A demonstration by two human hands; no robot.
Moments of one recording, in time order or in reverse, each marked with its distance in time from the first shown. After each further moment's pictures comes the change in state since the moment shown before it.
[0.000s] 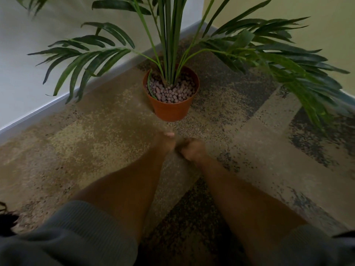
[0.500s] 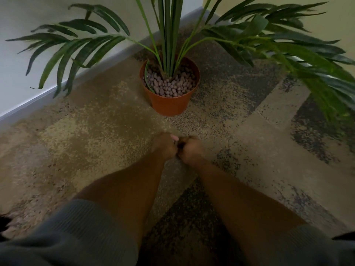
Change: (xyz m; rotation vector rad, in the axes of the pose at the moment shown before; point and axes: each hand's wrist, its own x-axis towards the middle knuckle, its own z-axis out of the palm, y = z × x) left_hand 0.014 -0.028 0.015 0.350 0.014 0.188; right_hand 0.026 0.027 0.042 -0.145 0.054 -0.158
